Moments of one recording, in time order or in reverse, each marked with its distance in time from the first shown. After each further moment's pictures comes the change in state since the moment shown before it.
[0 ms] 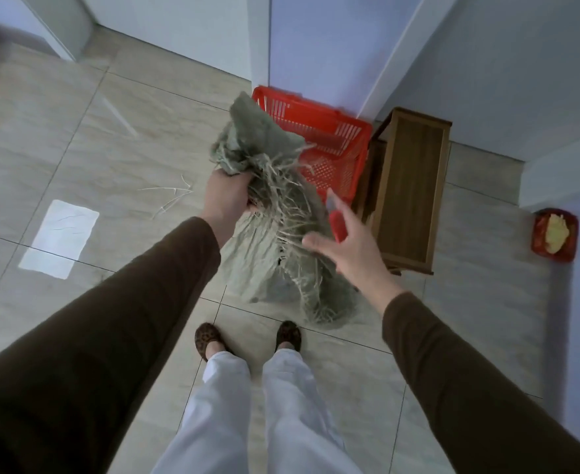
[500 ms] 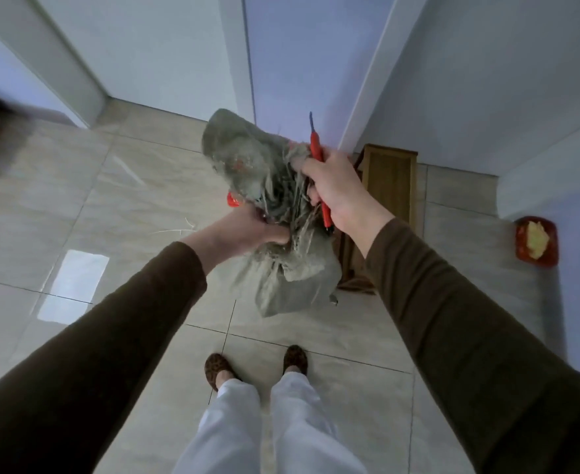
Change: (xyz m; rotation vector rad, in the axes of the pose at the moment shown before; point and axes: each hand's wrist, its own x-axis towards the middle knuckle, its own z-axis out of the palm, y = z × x) left_hand -0.071 0.092 0.005 0.576 -0.621 0.075; right_hand 0.020 -0.161 -0.069 0.471 0.117 -0.091
